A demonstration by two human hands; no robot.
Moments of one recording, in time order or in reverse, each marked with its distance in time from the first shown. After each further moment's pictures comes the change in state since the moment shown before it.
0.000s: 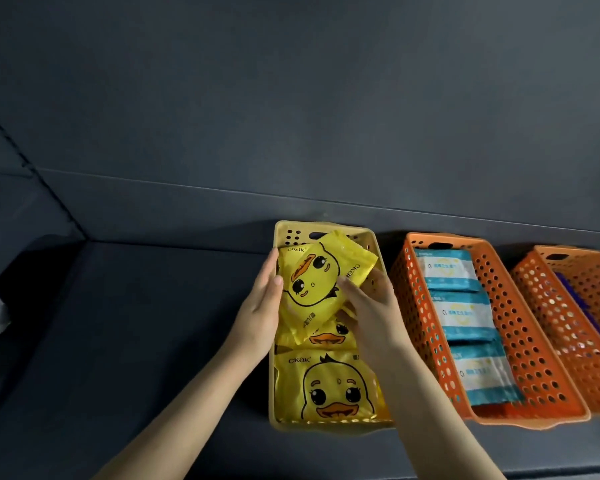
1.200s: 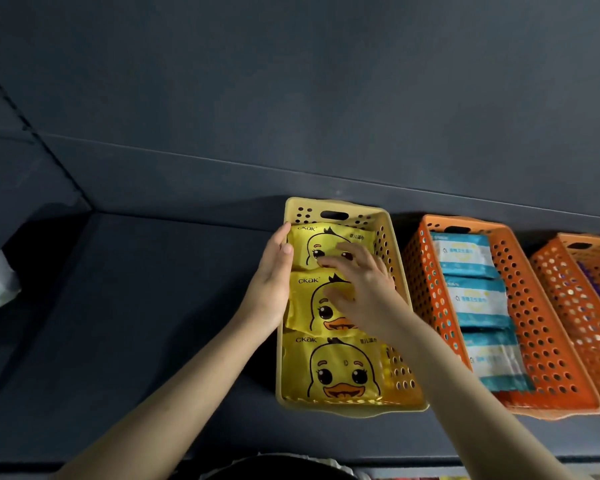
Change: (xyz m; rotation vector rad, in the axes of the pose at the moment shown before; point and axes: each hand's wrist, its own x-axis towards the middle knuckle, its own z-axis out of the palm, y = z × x) left_hand 0.010 0.004 0.005 0.024 0.064 -0.019; right_hand 0.013 -0.006 -0.007 -1.416 -0.401 -0.495
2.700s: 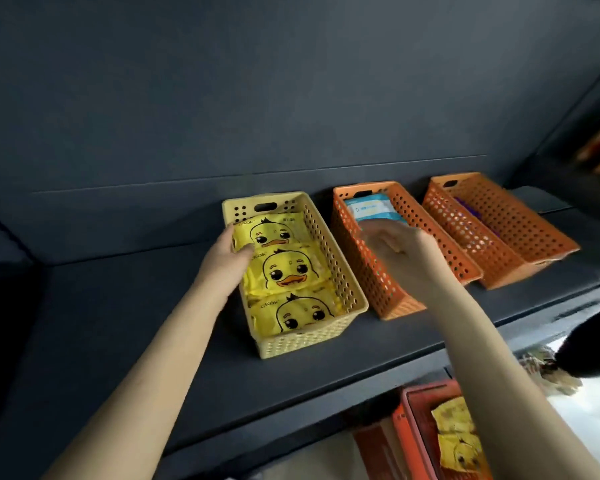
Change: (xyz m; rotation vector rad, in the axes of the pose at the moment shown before) left_hand -0.024 0.045 -0.010 0.214 -0.084 -0.138; right_hand -0.144 0.003 -0.050 0.301 0.590 0.206
